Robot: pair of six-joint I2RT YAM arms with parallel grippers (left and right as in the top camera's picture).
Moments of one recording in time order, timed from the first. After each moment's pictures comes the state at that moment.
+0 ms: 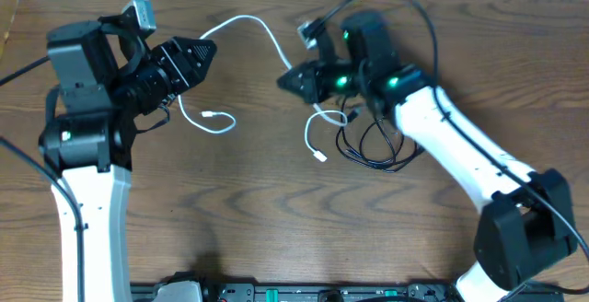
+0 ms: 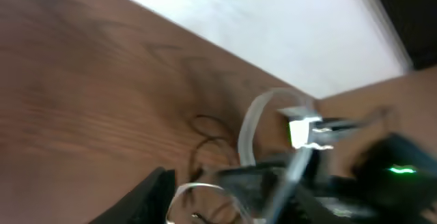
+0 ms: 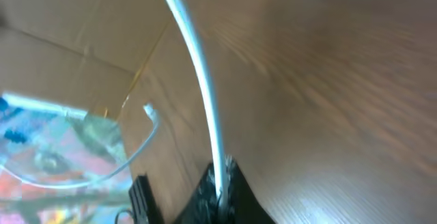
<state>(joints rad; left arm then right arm) 0.13 1.28 1.39 -0.73 0.63 -0.50 0.49 1.79 1.47 -0.34 -0.75 0.41</state>
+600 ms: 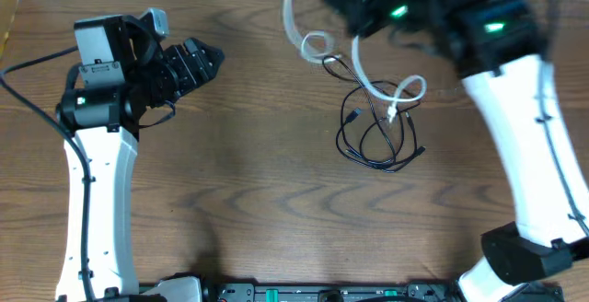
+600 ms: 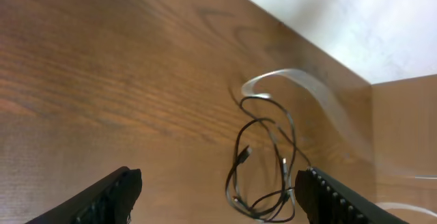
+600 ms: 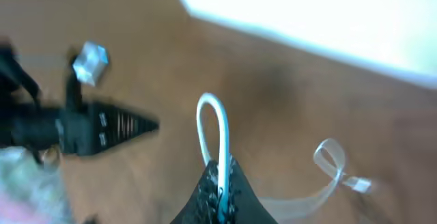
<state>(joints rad) 0.13 1.41 1.39 -0.81 0.56 -0.41 0.36 1.79 2.19 -0.91 -0.54 0.19</state>
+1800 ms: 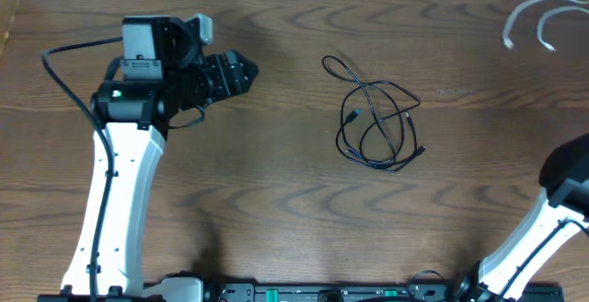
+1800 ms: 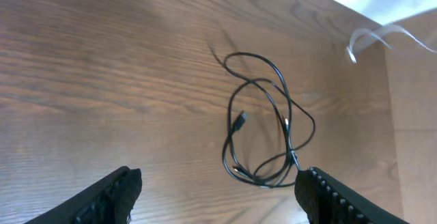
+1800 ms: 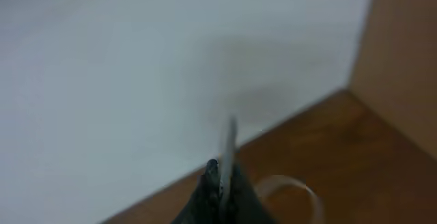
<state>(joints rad) -0.05 1.43 1.39 -0.84 0.51 -0.35 -0.46 2.24 2.34 -0.50 -0.12 0.25</state>
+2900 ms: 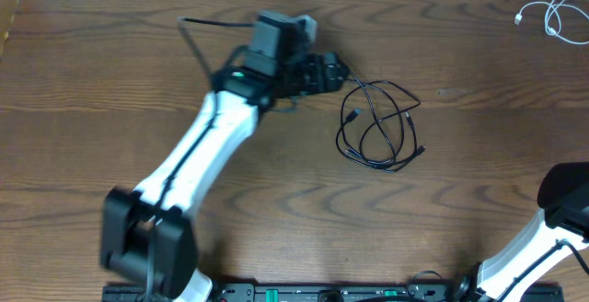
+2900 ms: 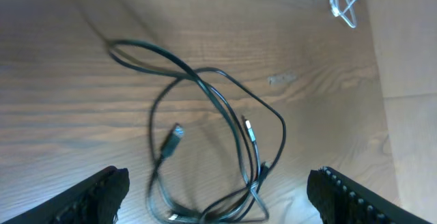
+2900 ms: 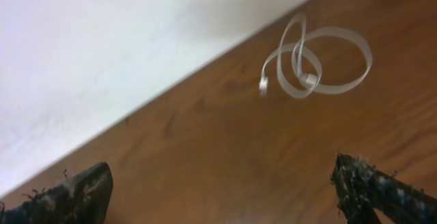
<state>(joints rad) -0.44 1.74 1.38 -0.44 0.41 -0.58 -0.42 2.05 2.36 -1.07 -0.26 0.28</state>
